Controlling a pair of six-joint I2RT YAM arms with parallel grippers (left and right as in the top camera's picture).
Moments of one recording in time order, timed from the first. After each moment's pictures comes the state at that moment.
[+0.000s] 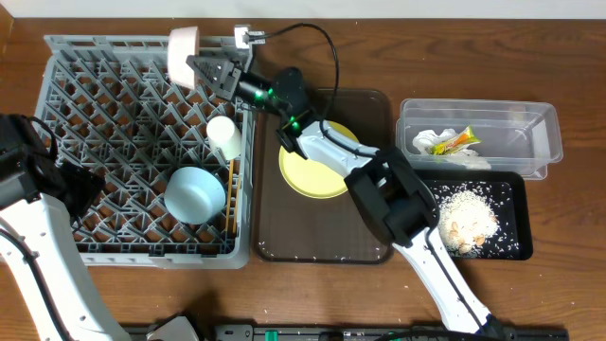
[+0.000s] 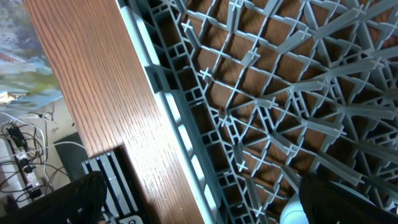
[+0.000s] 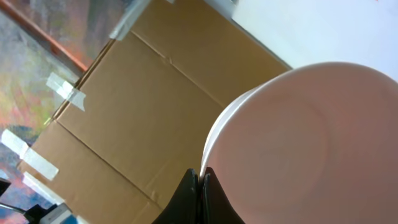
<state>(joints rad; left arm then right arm) 0.56 1.33 1.37 -1.34 -0.27 -0.56 0.69 2.61 1.97 0.99 -0.54 1.16</state>
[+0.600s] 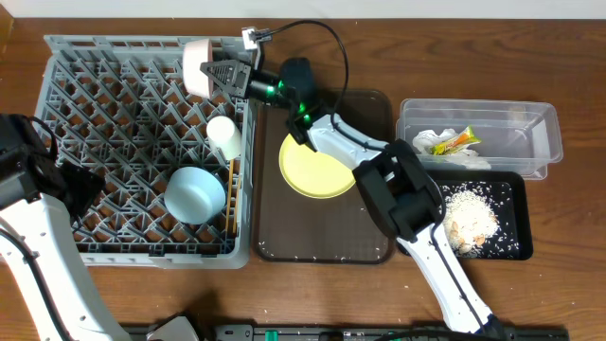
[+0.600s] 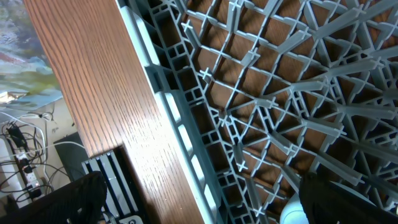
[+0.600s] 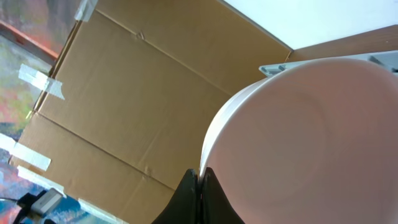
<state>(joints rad) 0.56 1.33 1.37 -1.34 -0.27 -0.56 0.63 2.61 1.97 0.83 -0.68 1.17</state>
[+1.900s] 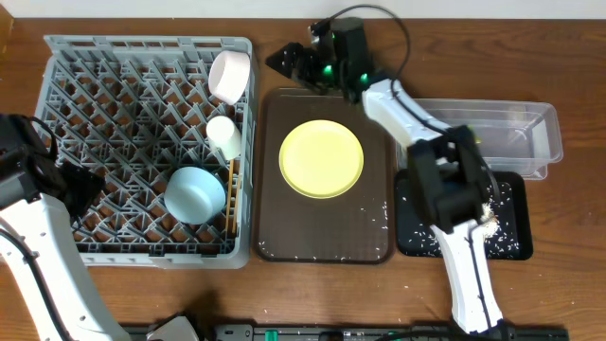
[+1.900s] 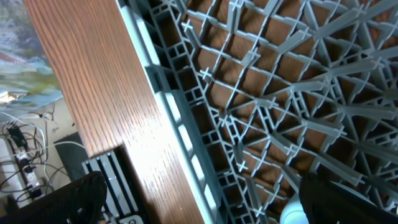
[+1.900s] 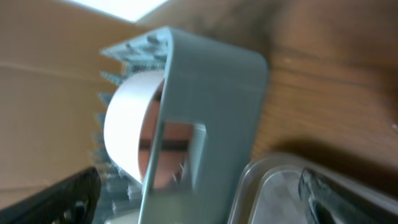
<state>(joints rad) 0.56 1.33 1.37 -1.34 -0.27 -0.56 0.41 2.44 1.97 -0.14 -0.67 0.78</state>
